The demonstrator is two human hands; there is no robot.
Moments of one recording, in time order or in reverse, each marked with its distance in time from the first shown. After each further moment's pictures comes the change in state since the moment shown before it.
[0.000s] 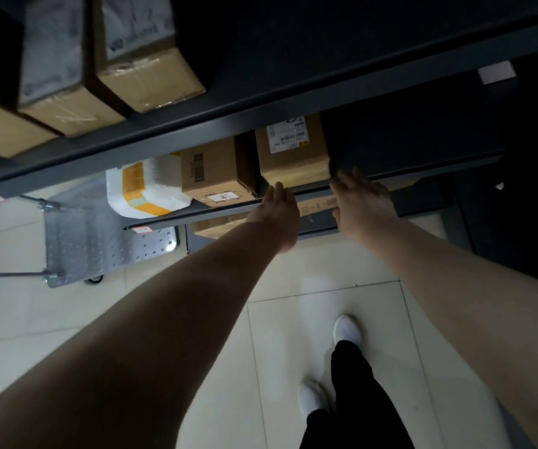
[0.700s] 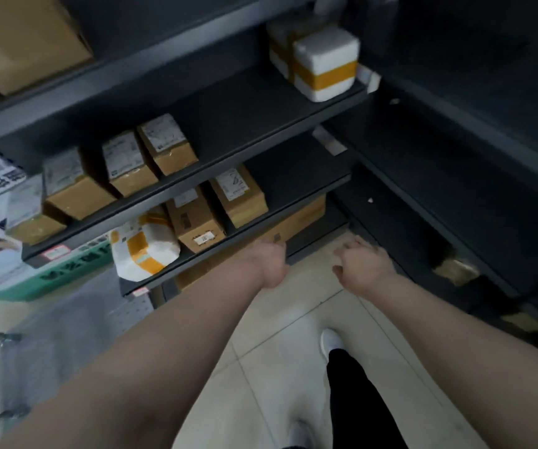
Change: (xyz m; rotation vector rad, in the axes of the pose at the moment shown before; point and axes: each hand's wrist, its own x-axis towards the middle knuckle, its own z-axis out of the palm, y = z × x) left_hand -0.234 0.022 -0.007 0.172 0.037 0.351; right_hand -0.314 -0.063 -0.036 0.159 -0.035 0.416
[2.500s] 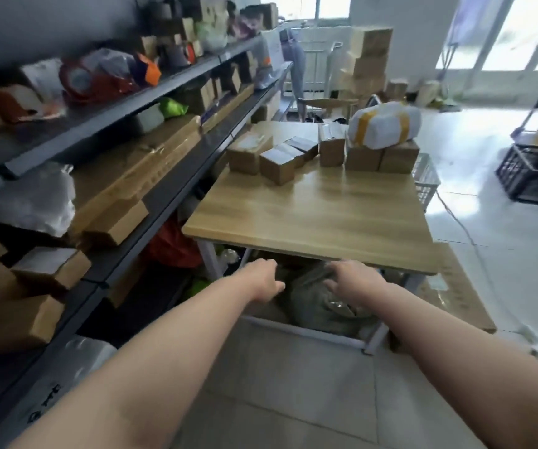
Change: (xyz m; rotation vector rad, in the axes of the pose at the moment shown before) left_hand -0.656 0.887 0.419 1.102 -0.264 1.935; right_hand -1.005 0.277 0.407 0.995 0.498 2.113
